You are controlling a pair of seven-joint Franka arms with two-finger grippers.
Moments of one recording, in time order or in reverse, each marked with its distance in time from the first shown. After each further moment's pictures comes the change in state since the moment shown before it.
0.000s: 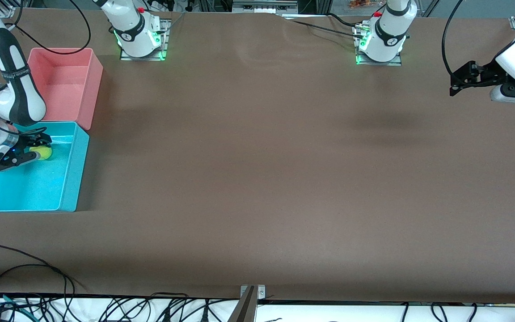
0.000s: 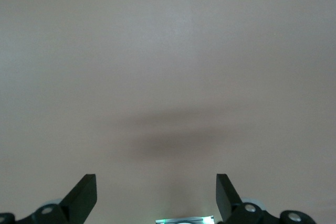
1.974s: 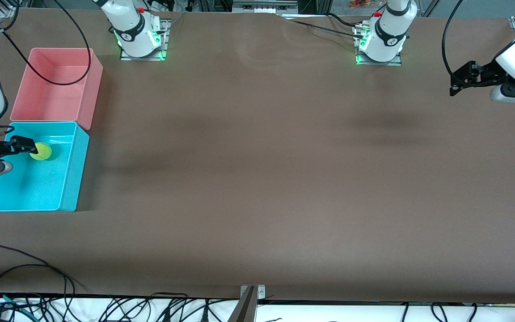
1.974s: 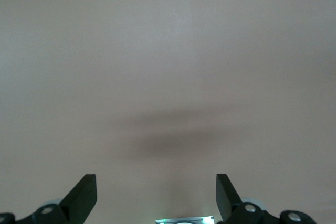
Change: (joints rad) left arm 0.000 0.000 0.000 0.000 0.000 0.000 0.000; right arm 0.007 -0.084 0.253 0.473 0.140 -0.641 0.074
